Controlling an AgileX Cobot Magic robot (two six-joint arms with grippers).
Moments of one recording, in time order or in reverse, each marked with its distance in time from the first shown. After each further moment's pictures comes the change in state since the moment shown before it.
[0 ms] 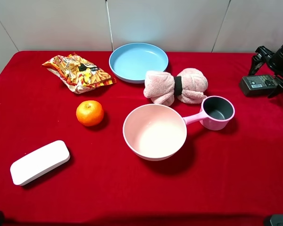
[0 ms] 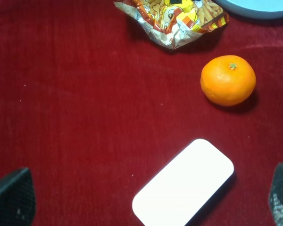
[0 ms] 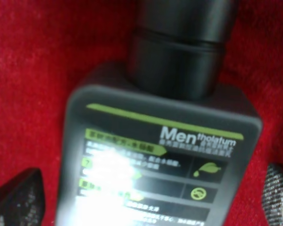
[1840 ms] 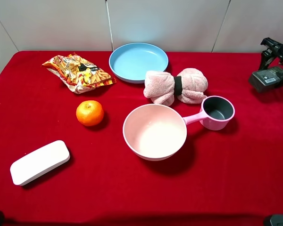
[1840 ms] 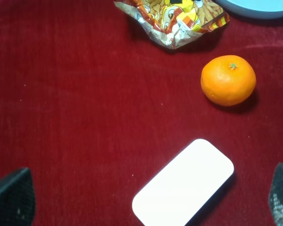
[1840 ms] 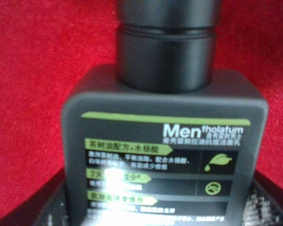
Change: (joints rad) left arm 0.000 0.000 0.000 0.000 0.000 0.000; right arm 0.000 -0.027 -0.132 -0.040 0.228 -0.051
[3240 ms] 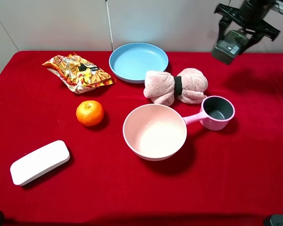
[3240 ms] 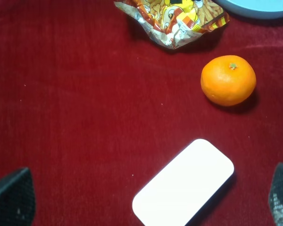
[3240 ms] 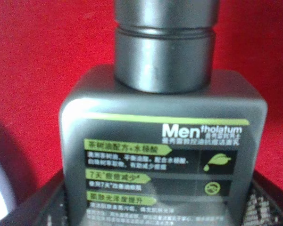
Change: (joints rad) left arm 0.000 0.000 0.000 0.000 0.000 0.000; right arm 0.316 -0.014 -0.252 0.025 0.105 -0.222
